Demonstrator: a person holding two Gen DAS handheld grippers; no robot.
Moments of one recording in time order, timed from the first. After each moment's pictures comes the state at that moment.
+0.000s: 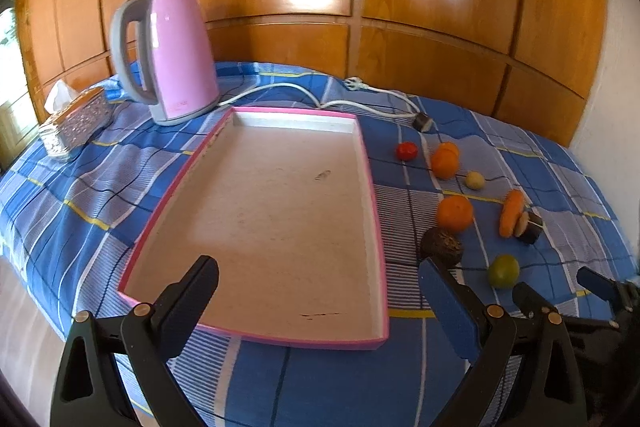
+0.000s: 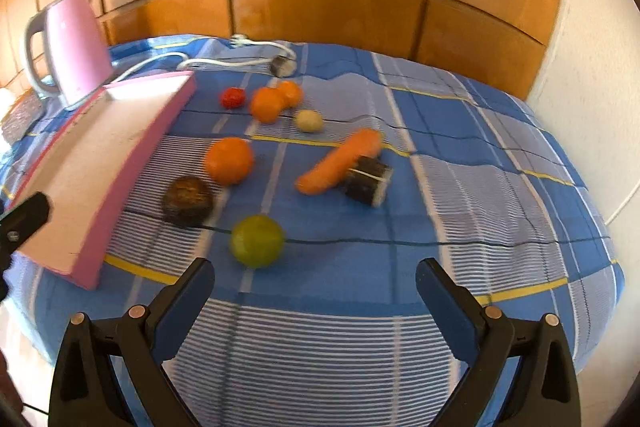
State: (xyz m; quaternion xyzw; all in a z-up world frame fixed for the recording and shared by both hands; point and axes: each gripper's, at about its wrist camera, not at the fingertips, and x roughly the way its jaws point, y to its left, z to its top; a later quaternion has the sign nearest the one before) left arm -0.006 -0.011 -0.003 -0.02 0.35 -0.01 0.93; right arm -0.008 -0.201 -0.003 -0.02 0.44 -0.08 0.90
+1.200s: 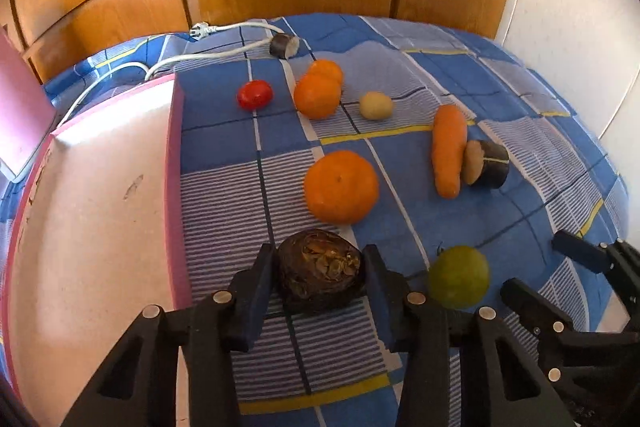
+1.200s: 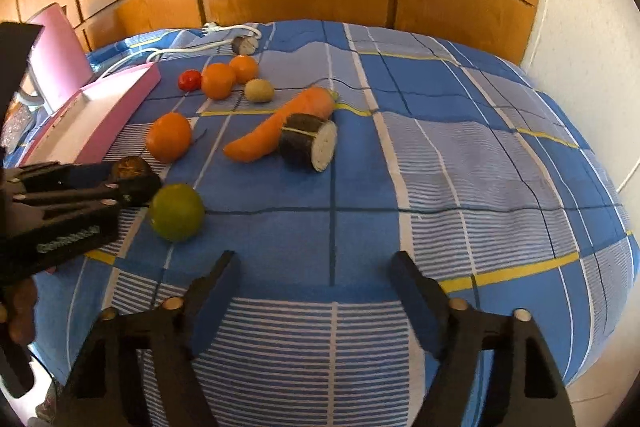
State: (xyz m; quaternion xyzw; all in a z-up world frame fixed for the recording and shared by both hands) left arm 0.076 -0.112 -0.057 0.08 0.45 -0.19 0.87; right arm -0.012 -0.246 -0.027 0.02 0.44 -0.06 0.90
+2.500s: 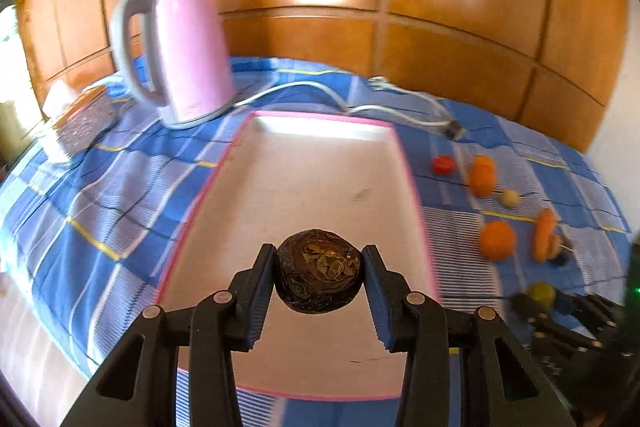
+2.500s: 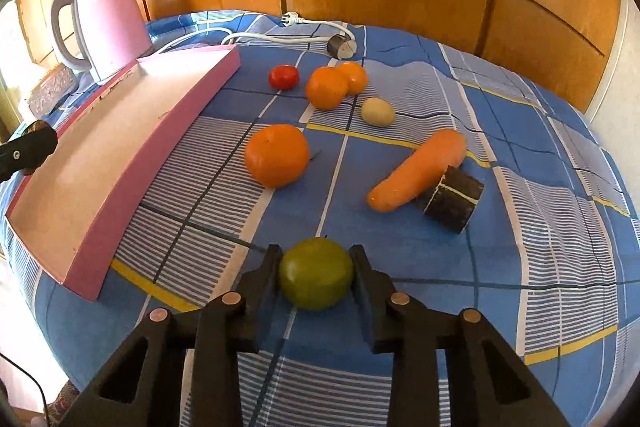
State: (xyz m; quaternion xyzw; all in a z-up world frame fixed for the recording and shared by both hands) left arm 0.036 0.029 -0.003 -0.02 0.37 0.02 0.93; right arm 0.032 -0.184 -0.031 -0.02 0.45 0.03 0.89
